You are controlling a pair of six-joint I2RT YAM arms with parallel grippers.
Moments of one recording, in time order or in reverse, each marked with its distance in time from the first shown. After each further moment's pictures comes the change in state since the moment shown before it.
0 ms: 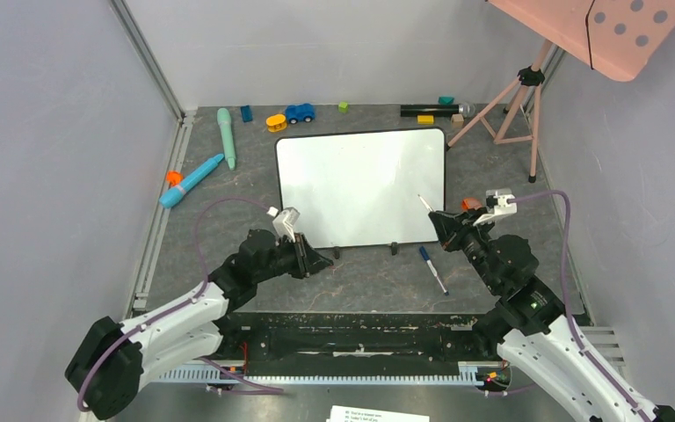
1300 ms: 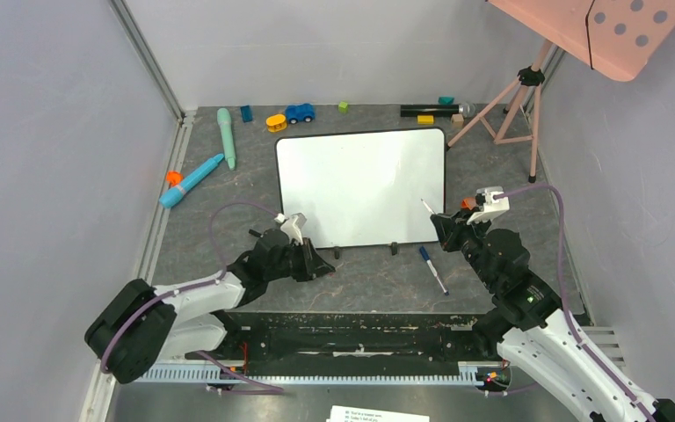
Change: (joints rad) left arm -0.001 0.233 -0.014 0.026 -0.054 -0.016; right arm 0.000 0.058 0.020 -0.088 0.048 -0.077
